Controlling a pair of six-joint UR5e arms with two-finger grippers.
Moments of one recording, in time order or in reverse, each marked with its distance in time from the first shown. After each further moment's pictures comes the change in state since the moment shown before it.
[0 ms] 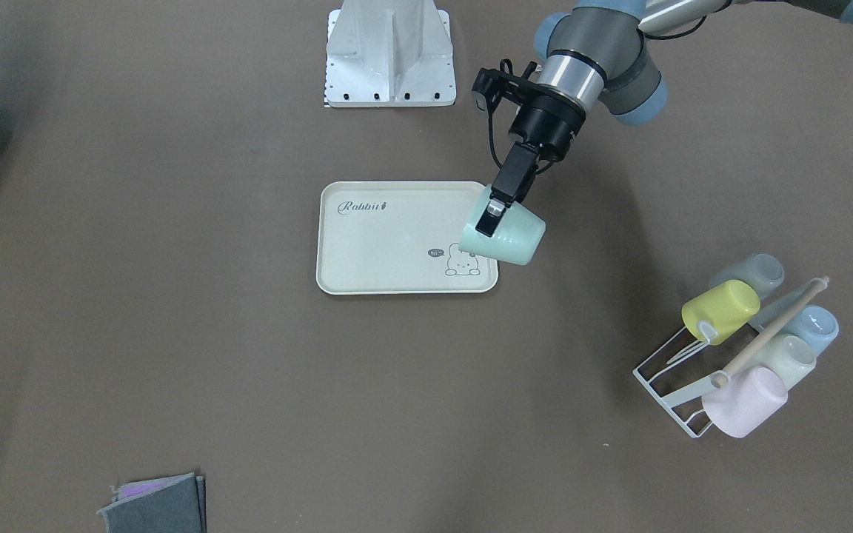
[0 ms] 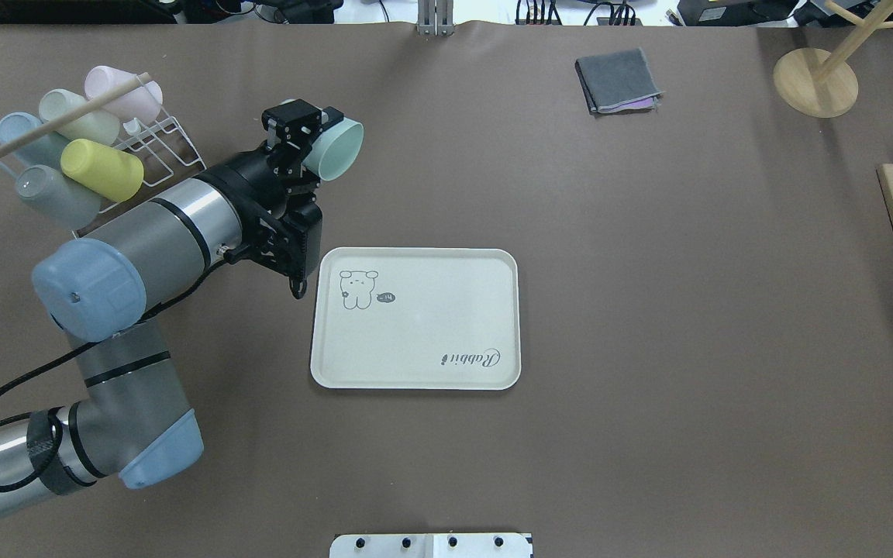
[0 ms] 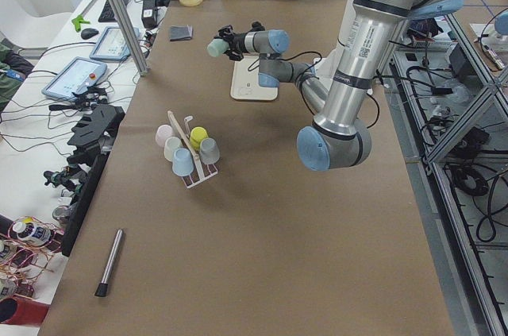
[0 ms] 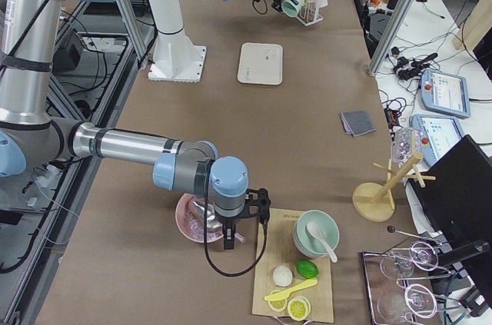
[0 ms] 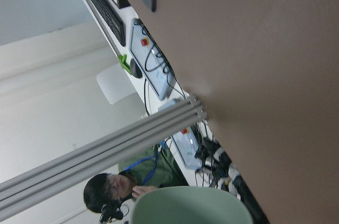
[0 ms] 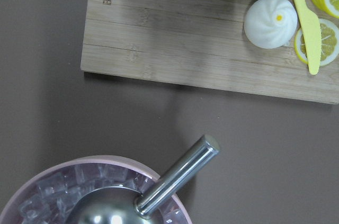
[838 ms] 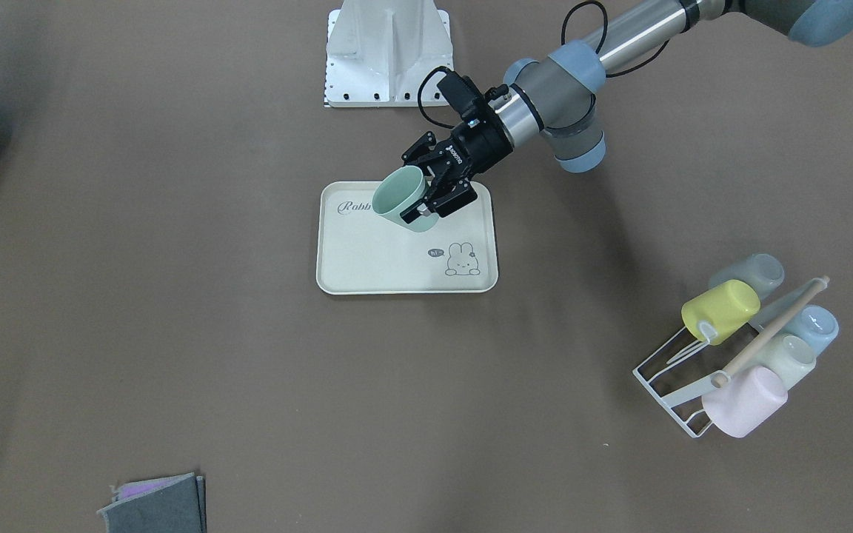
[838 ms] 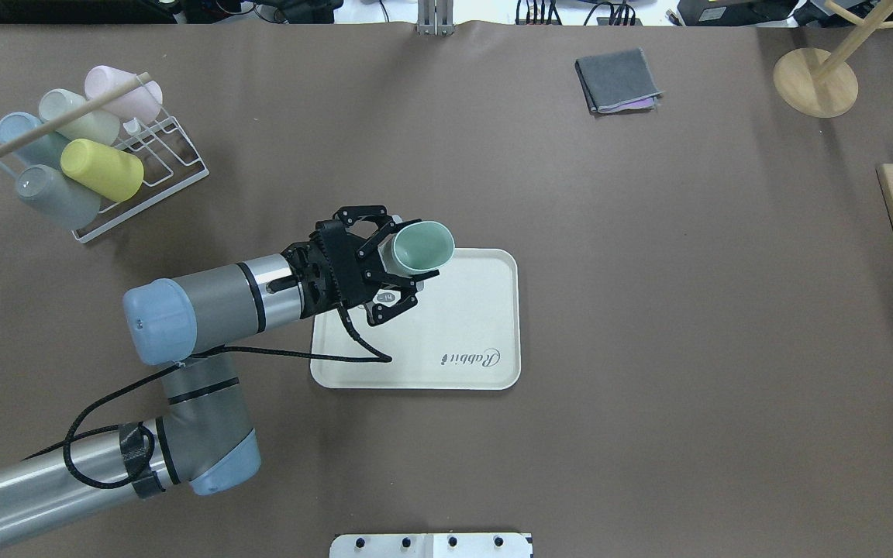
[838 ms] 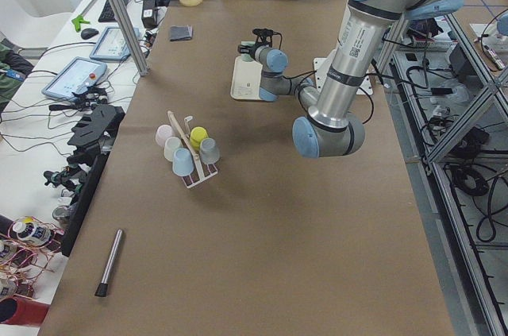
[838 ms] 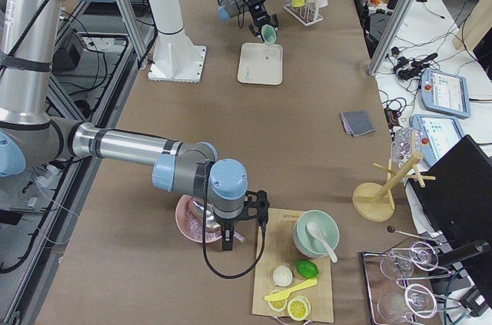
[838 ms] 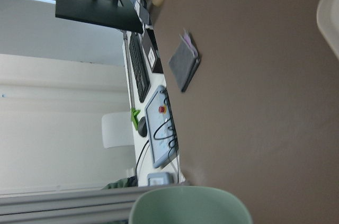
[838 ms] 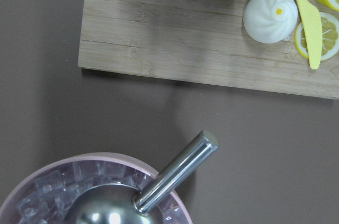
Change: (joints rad) left arm 0.074 -0.102 0.339 -0.463 -0.276 -0.895; right arm 0.000 -0.002 -0.007 -0.007 0.001 -0.001
